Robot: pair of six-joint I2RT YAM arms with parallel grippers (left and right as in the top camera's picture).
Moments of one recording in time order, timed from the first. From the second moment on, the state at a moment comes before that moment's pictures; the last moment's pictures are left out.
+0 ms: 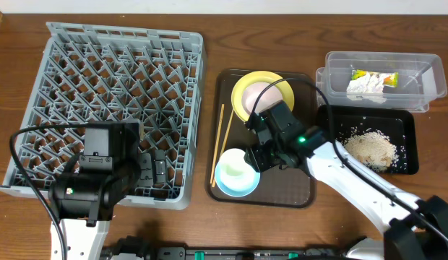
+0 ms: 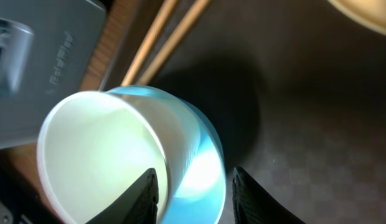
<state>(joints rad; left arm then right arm) -0.08 0.94 1.02 -1.20 0.06 -0.15 0.61 1.55 0.96 -0.59 -0.30 0.25</state>
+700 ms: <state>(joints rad) -0.08 0.94 1.02 -1.20 0.07 -0.15 0.61 1.56 0.97 -0.65 -0.29 0.28</state>
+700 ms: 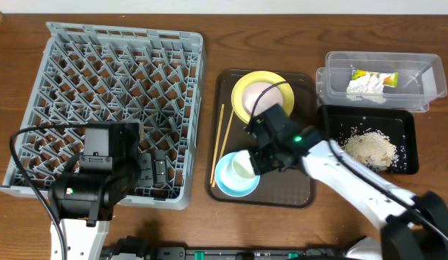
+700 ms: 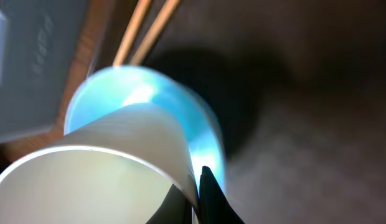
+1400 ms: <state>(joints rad) -0.08 1.23 1.02 -0.71 1.00 -0.18 0.21 1.36 1.06 -0.50 -0.81 0.28</state>
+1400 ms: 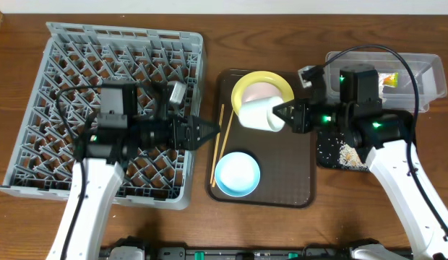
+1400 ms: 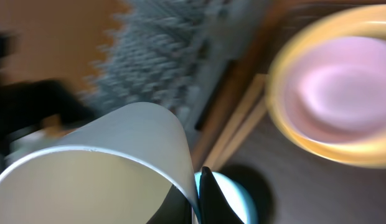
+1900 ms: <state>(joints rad) -0.19 1.38 1.02 -0.35 1.31 -0.38 0.21 1.39 1.06 -0.39 -1.15 0.28</state>
